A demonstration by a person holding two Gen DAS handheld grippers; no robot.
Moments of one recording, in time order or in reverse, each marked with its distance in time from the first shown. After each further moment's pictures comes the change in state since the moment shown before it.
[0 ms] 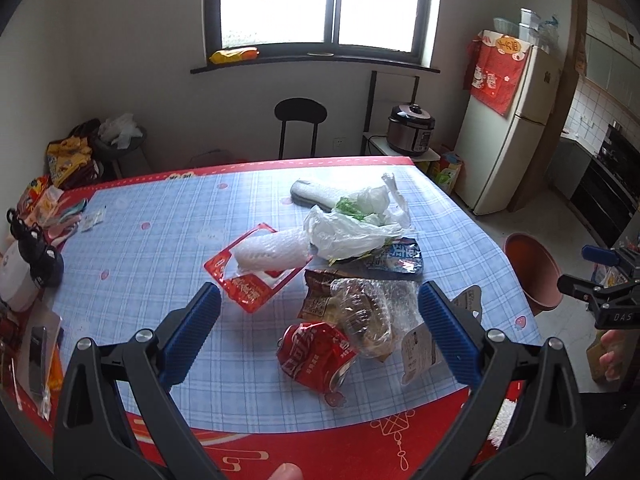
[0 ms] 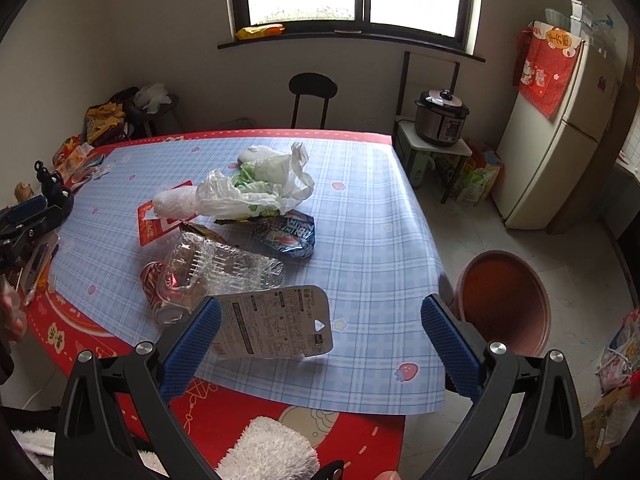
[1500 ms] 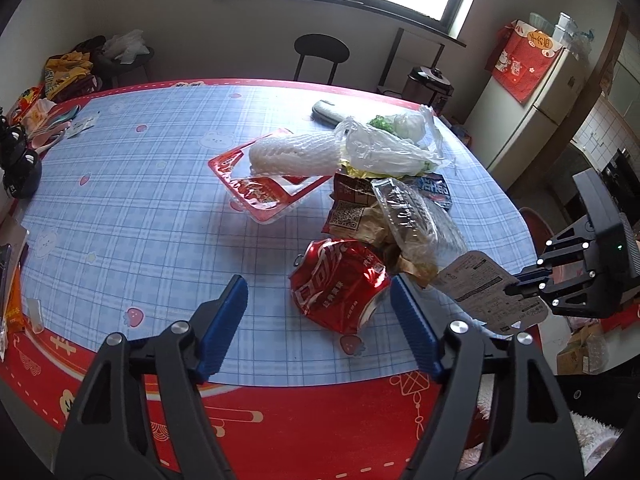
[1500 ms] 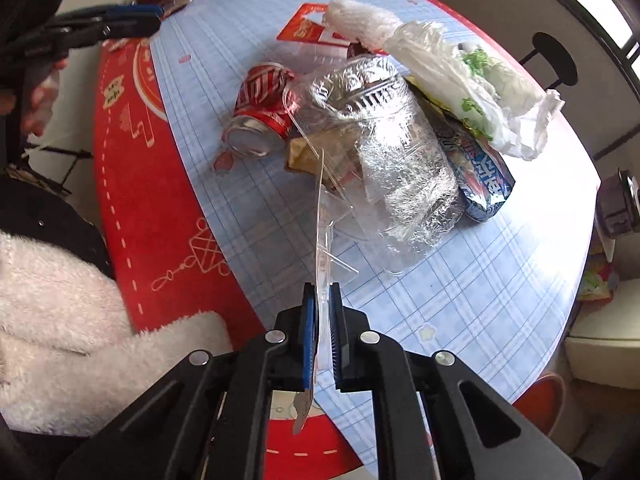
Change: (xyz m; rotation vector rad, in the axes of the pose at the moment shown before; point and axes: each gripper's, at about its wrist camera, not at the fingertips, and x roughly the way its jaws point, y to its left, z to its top) left arm 0.060 0.046 -0.071 -0.132 0.171 -0.063; right arm 0.114 0.075 -0.013 -0.731 0.416 0.376
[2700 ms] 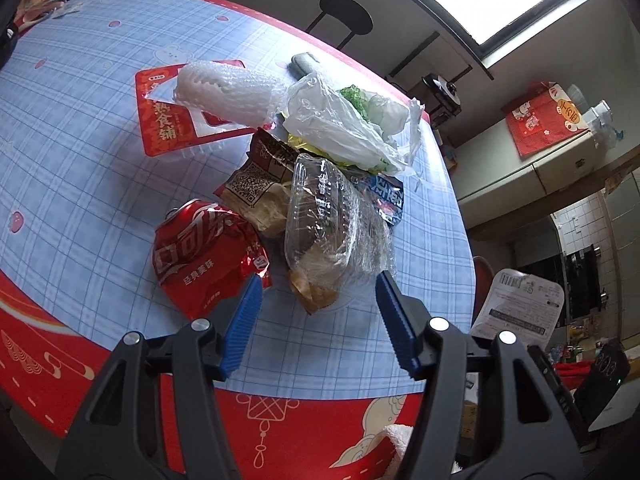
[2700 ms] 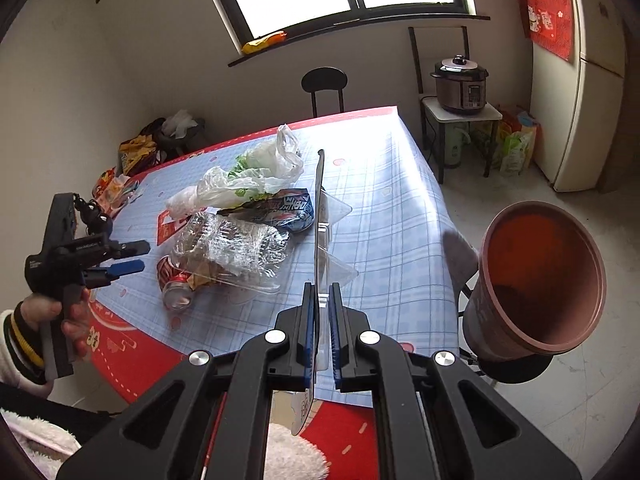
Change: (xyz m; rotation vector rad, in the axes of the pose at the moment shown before) left arm 0.076 -0.052 0.021 -0.392 0.138 -0.179; right arm -0.094 -0.057 -0.173 0.792 -0.558 -0.145
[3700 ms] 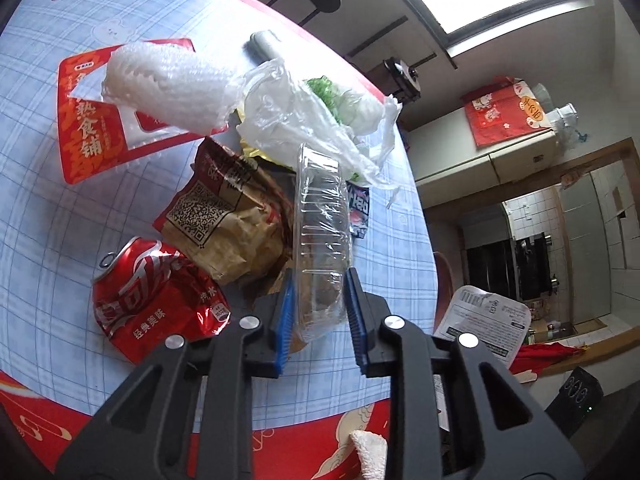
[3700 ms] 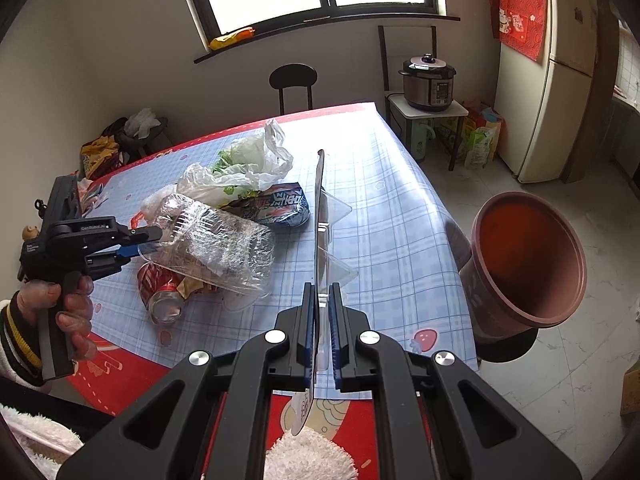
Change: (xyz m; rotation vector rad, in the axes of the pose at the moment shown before) left arm 0.046 0.008 0.052 0.018 0.081 -0.222; right arm 0.013 0.056 -0.002 0.052 -0.002 -0.171
